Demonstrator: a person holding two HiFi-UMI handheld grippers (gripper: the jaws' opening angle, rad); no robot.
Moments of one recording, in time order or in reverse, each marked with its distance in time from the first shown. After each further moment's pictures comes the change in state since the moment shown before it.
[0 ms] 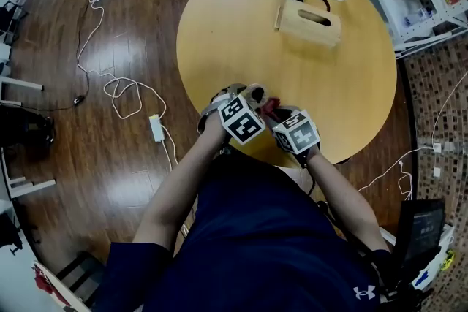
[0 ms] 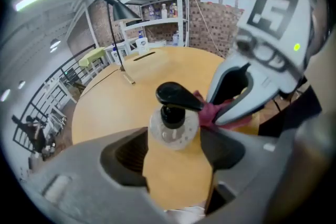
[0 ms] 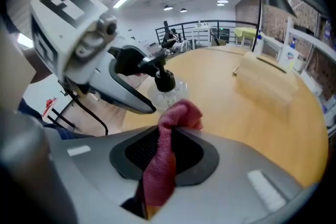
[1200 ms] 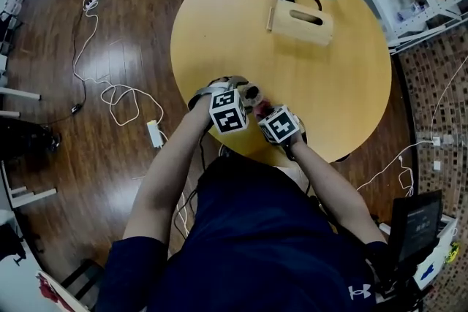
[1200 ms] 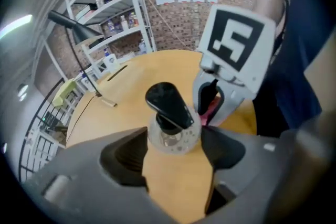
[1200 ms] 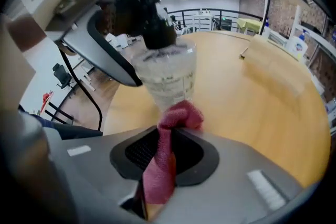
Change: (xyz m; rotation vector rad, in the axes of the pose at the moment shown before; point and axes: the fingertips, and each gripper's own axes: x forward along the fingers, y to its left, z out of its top) left arm 0.013 0.004 0.008 0.407 -0.056 -0.138; right arm 0.058 -0.013 -0.029 -0.005 0.141 -0.020
